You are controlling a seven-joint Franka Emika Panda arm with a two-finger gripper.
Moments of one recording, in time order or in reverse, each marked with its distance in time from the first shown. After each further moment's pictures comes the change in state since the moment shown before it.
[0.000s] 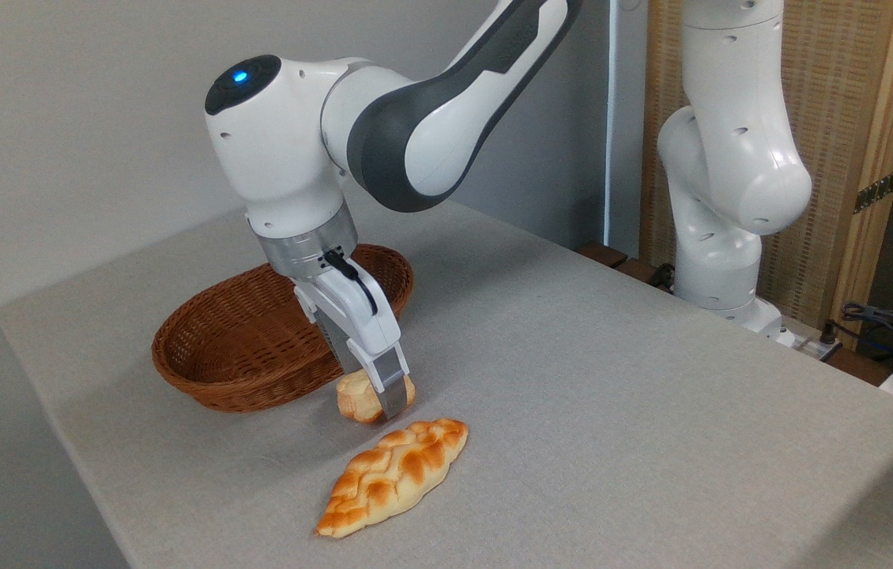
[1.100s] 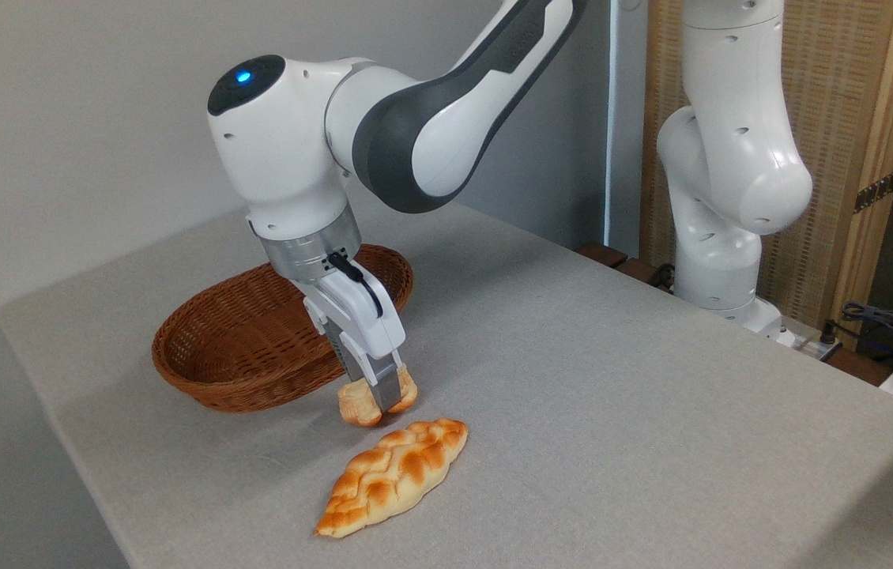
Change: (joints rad) arm 0.012 -0.005 0.007 0.005 0.000 0.000 0.000
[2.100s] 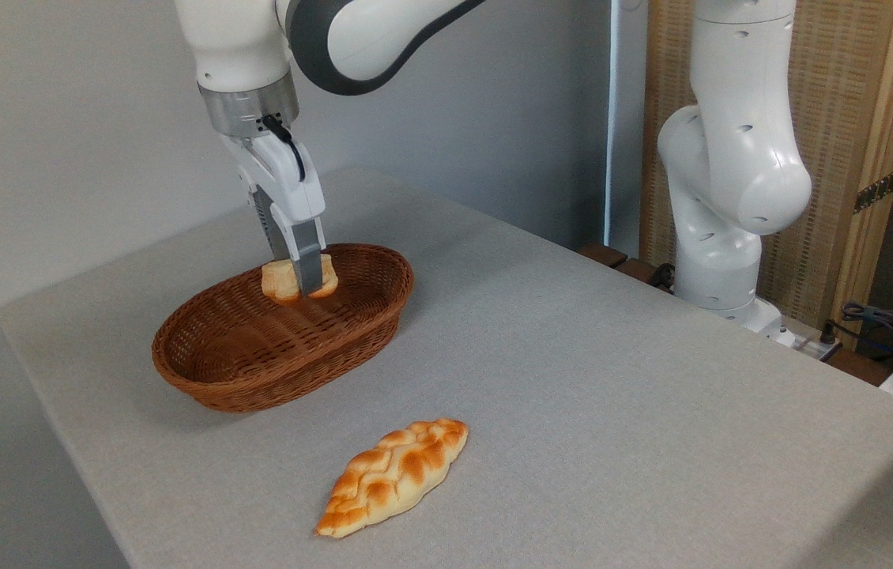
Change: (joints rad) arm -0.016 -0.070 -0.216 0.121 -0.058 -0.045 -0.156
